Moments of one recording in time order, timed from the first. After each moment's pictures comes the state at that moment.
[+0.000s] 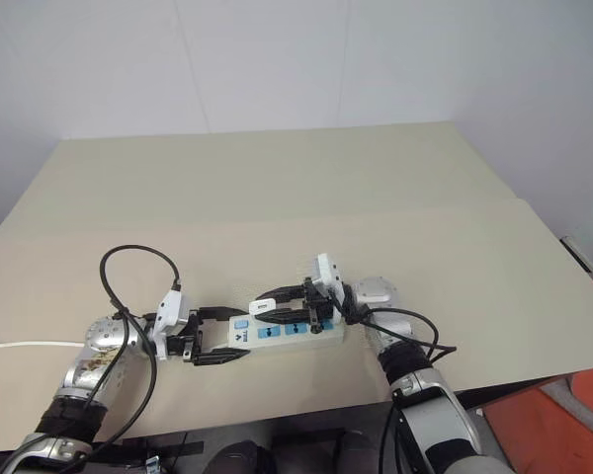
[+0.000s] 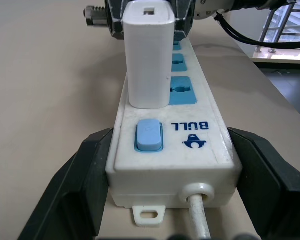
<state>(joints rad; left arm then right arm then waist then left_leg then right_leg) -0.26 0.54 -0.06 0.24 -0.36 -0.11 -1.37 -0.64 -0.19 0.19 0.59 0.33 -0.24 1.45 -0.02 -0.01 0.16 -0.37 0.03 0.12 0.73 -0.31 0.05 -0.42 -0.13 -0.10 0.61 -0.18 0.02</state>
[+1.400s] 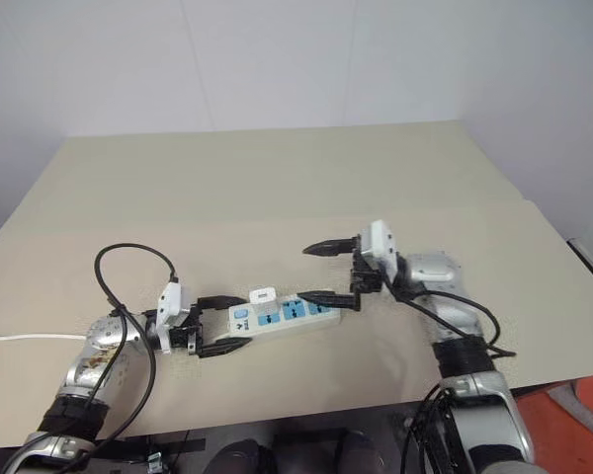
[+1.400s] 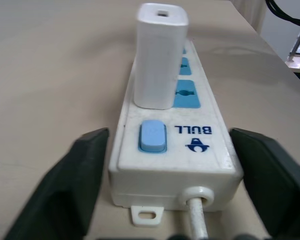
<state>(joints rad) -0.27 0.52 -0.03 0.25 -0.36 -0.09 -1.28 -0.55 -0.47 0.02 0.19 0.38 -0.01 1.34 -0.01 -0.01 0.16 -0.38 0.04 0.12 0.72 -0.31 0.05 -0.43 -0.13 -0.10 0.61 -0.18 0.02</state>
